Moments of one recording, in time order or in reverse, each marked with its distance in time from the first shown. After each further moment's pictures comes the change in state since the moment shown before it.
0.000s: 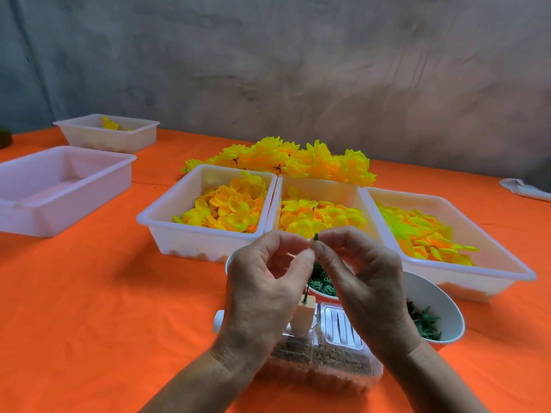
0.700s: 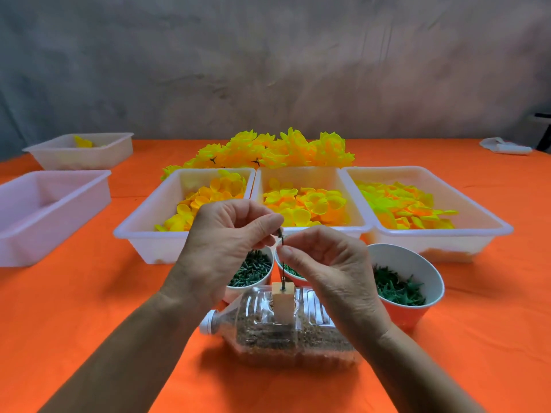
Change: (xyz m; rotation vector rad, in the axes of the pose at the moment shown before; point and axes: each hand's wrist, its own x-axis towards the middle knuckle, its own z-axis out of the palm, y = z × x) left_hand 0.040 0.015 -0.010 0.029 -0.265 -0.139; right_hand -0.016 0.003 -0.001 0.417 0.024 0.260
